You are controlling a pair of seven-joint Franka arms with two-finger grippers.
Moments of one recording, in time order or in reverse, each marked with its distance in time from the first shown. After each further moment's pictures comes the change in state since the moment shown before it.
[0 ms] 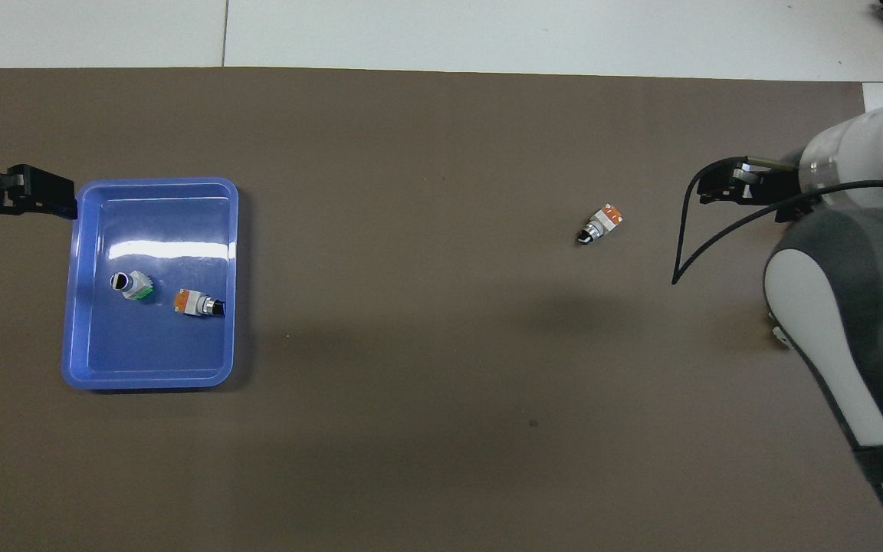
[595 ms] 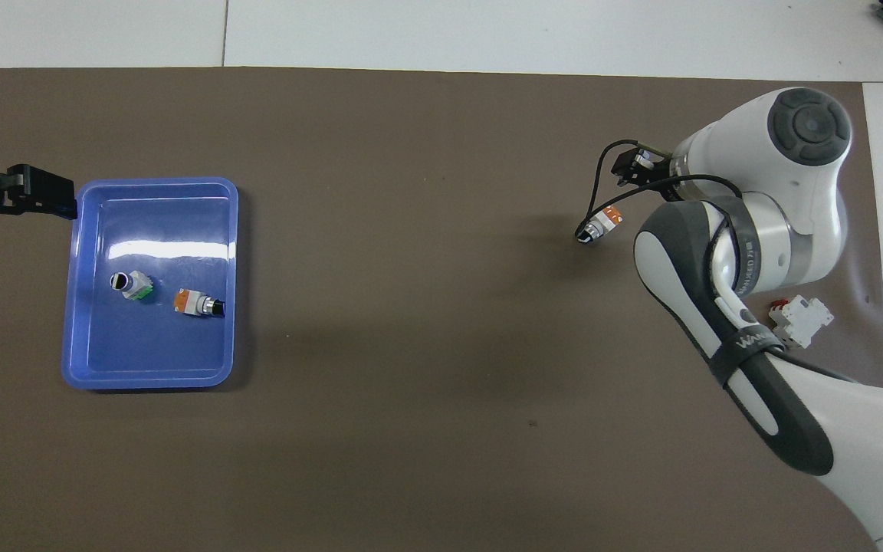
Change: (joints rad) left arm 0.000 0.000 0.000 0.000 0.000 0.000 0.000; right arm 0.053 0.251 0.001 -0.003 0.000 0.248 0.328
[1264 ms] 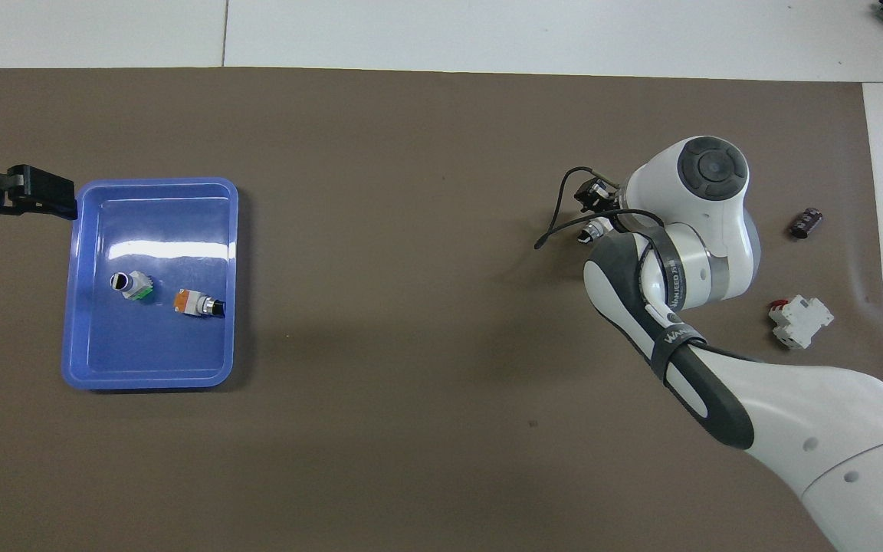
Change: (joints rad) left arm 0.000 0.000 0.000 0.000 0.000 0.000 0.000; right arm 0.044 0.083 -0.002 -0.082 0.000 0.117 0.185
